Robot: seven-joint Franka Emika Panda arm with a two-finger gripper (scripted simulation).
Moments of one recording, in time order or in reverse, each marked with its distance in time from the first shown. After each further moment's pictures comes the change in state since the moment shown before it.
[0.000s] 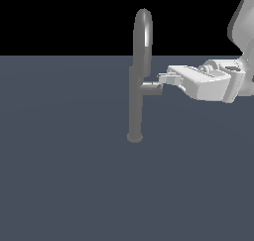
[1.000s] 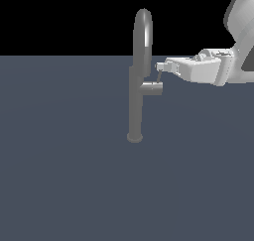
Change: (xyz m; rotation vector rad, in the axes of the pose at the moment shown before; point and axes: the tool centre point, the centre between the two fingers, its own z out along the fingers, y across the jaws) arm -0.022 -0.042 0.000 0.007 0.000 0.025
